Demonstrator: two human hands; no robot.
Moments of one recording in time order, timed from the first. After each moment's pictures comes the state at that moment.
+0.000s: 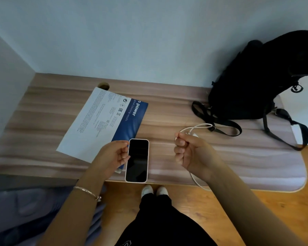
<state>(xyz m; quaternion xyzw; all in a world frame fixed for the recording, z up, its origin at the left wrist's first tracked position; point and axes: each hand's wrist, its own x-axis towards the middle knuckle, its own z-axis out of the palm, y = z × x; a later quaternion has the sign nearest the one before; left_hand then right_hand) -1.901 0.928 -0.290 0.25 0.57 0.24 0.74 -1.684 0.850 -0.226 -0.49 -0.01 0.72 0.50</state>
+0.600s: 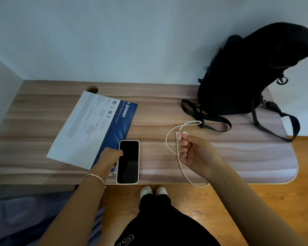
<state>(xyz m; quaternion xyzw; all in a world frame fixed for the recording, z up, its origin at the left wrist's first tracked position) -1.877 0.943 -0.350 0.38 0.74 0.04 0.55 -1.642 0.830 -0.247 -0.48 -0.01 0.71 0.51</state>
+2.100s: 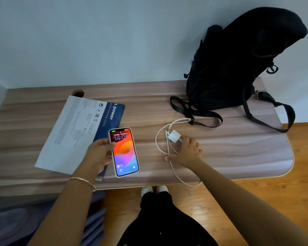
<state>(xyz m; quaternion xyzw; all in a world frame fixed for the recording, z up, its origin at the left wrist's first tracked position) -1.849 0.948 -0.318 0.35 0.67 0.19 0.63 -1.603 0.833 -0.361 -0.86 -0.38 0.33 0.01</state>
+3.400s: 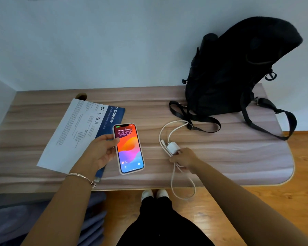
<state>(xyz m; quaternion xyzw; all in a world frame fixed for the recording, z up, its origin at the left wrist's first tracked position) -1.826 0.946 -0.282 0.31 0.63 0.22 0.67 -1.585 0.832 -0.362 -0.78 -0.24 0.55 0.20</state>
